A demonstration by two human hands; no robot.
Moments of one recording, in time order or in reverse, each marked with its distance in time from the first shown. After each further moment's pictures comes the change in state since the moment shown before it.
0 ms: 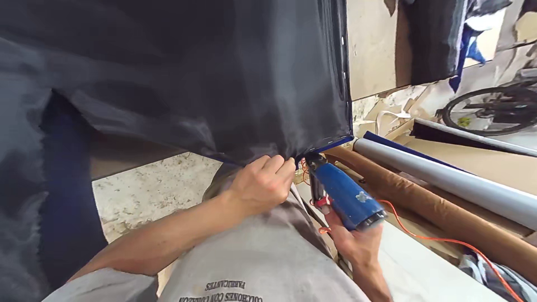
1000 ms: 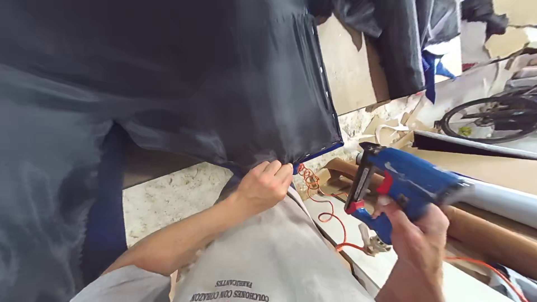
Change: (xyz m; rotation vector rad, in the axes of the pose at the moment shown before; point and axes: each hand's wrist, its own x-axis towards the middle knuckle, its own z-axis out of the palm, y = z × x) left_hand -0.002 0.002 0.005 0.036 0.039 0.036; right_hand 0.022 0.007 -0.072 0.181 0.151 0.126
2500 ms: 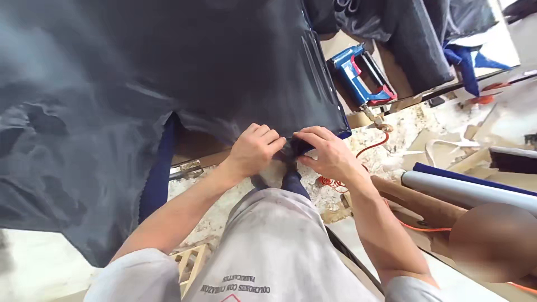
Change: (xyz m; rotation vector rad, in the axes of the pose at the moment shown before) left_hand 0.005 -0.035 -0.040 0.114 -0.060 0.034; right_hand 0.088 0.014 0.119 -0.259 -0.577 -0.762
